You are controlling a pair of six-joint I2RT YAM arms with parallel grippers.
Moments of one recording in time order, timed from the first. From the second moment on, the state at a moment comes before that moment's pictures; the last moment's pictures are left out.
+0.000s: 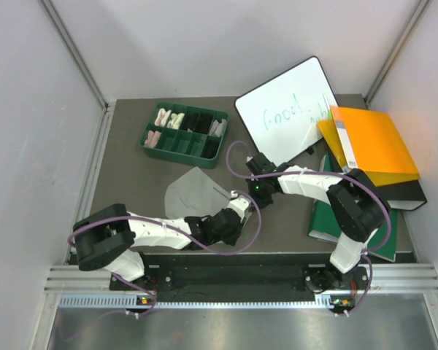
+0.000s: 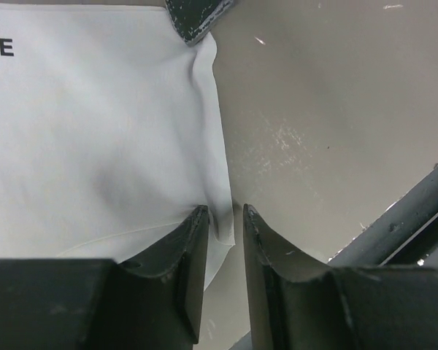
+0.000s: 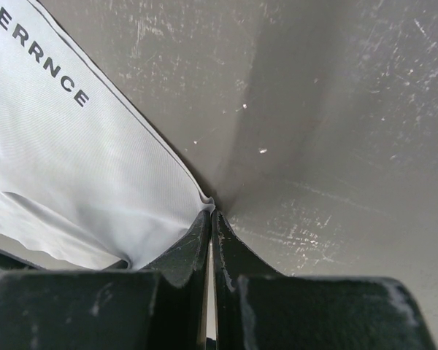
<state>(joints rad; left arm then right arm) -1.19 1.49 0.60 0.10 -0.24 -0.48 0.69 1.74 1.02 -0.48 -0.13 0.57</state>
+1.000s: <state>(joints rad) -1.28 1.55 0.69 -0.01 -0.39 -0.45 0.69 1.74 1.02 -0.48 -0.16 0.57</state>
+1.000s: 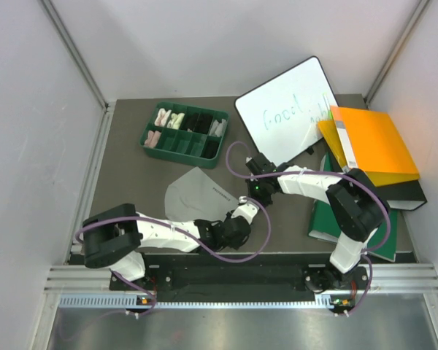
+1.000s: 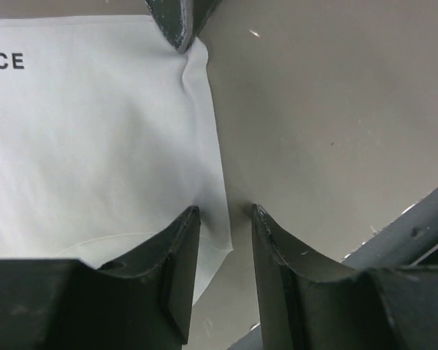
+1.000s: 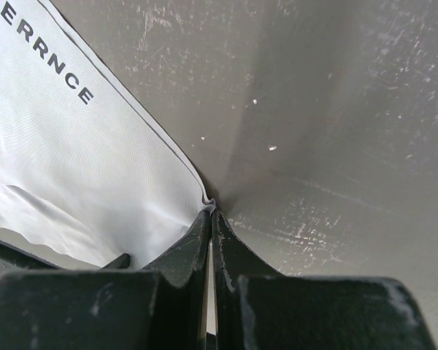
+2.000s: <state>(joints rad) -1.28 1.61 0.77 -0.01 -0.35 -0.52 0.68 1.71 1.02 -0.57 -0.12 0.54</state>
